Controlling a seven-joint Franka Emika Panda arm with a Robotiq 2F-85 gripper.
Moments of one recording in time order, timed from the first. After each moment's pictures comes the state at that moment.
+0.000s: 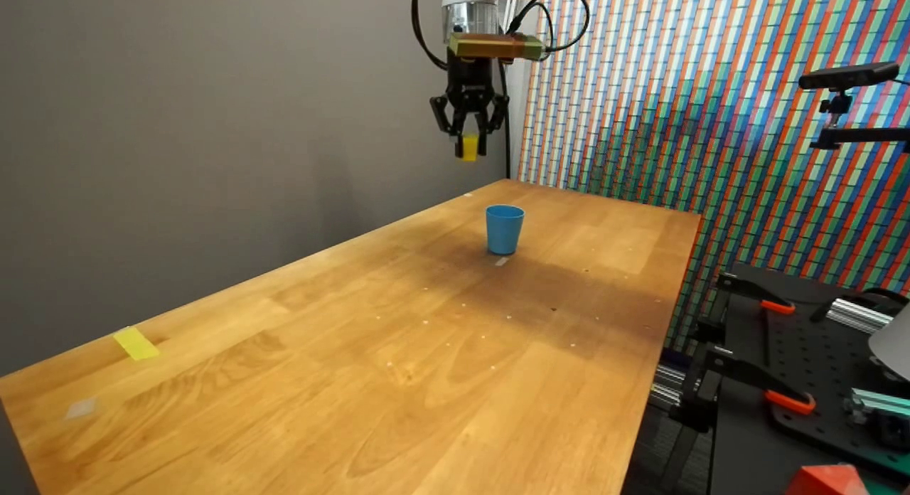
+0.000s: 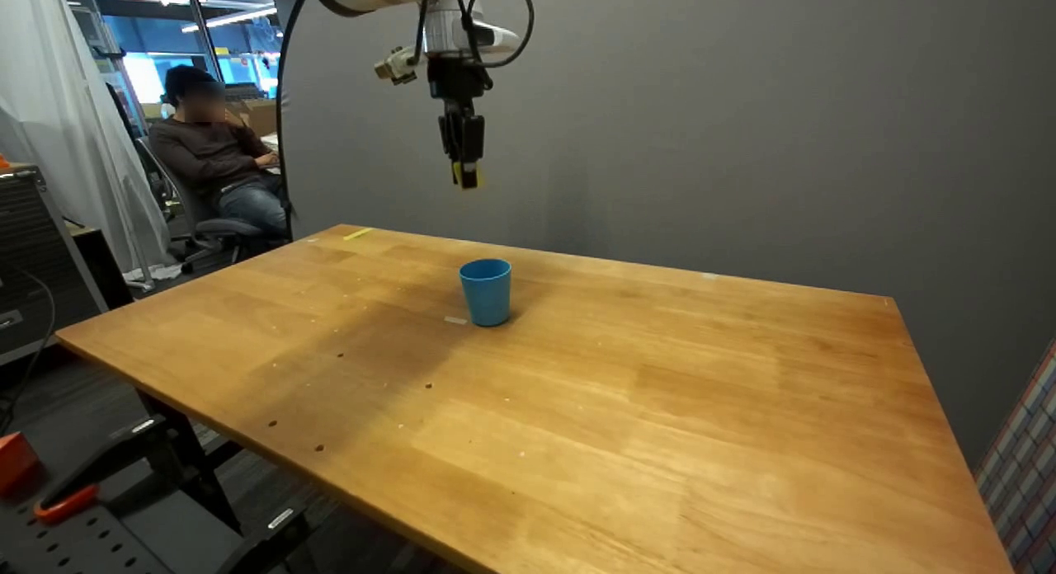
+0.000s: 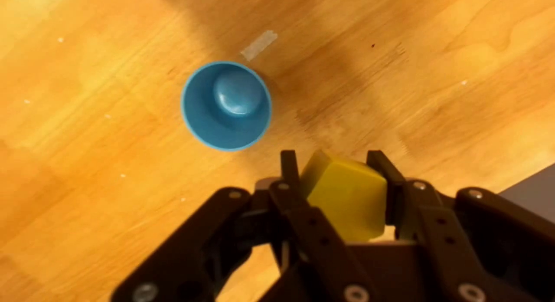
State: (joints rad) arm 0.15 0.42 -0.11 -1.74 0.04 2.10 0.60
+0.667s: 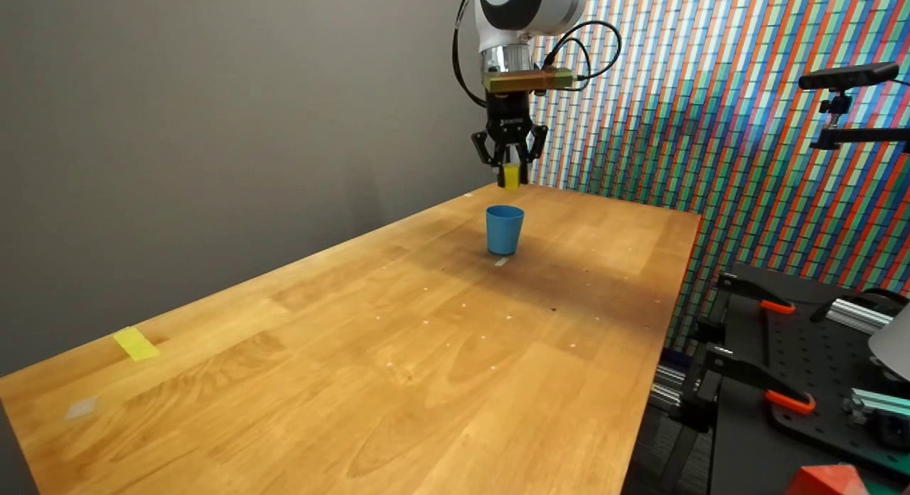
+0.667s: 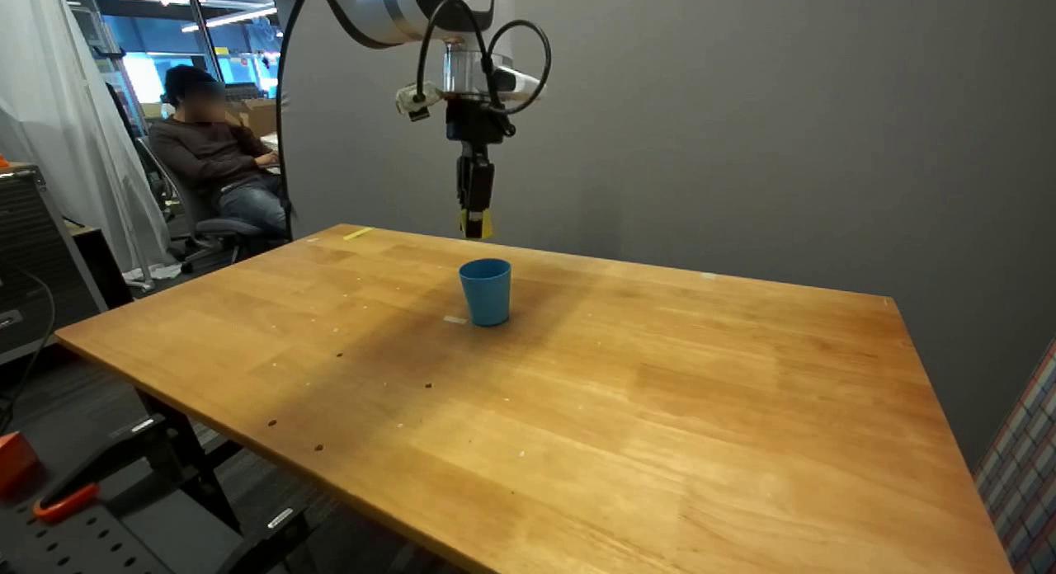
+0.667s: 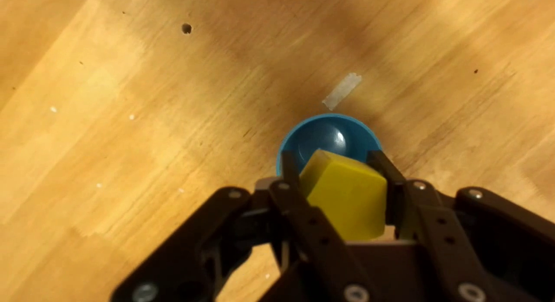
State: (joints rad) arm 0.06 0.43 -0.11 -1.86 0.08 2.09 0.64
